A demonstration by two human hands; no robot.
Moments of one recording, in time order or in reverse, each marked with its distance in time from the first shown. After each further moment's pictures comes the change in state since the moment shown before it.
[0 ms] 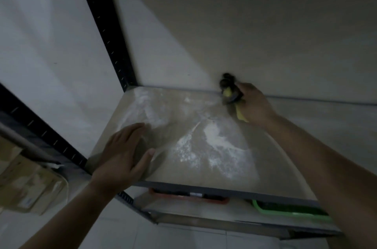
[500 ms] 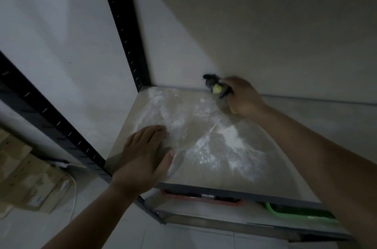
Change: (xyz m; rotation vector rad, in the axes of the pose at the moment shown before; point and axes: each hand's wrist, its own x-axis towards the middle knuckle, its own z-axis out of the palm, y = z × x) left_hand 0.002 -0.010 0.004 0.033 -0.030 -0.001; right_hand 0.025 -0.073 0.024 -0.011 0.012 -0.168
